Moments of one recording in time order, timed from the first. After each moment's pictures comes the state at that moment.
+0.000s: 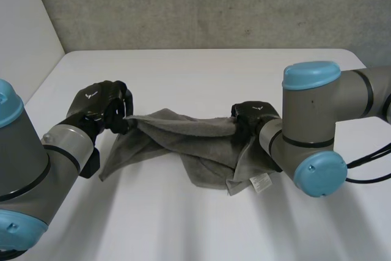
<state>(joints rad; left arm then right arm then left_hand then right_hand) 4.29 -1.75 -1.72 3.29 -1.59 3.00 2.13 -0.88 1.14 0.20 1.58 3.13 1.36 1.35 1.37 1.35 1.19 1.31 1.31 1.30 1.31 1.15</state>
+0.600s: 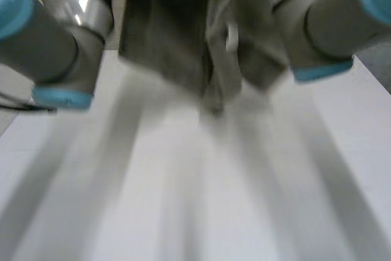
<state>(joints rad) 4.23 -2.01 -1.00 3.58 -1.57 3.19 2.14 -1.05 0.79 -0.57 1.39 2.42 1.36 1.36 1.38 1.36 1.19 1.32 1.34 1.34 1.33 1.17</state>
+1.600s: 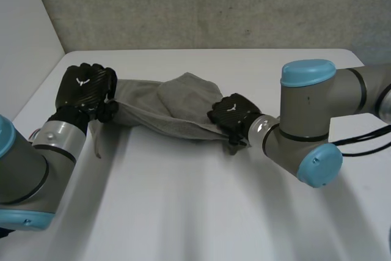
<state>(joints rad) 4.41 -1.78 -1.88 3.75 -1.47 3.35 2.12 -0.82 1.07 0.17 1.35 2.61 1.36 1.36 1.38 1.36 1.20 0.46 0.45 0.45 0.45 0.25</state>
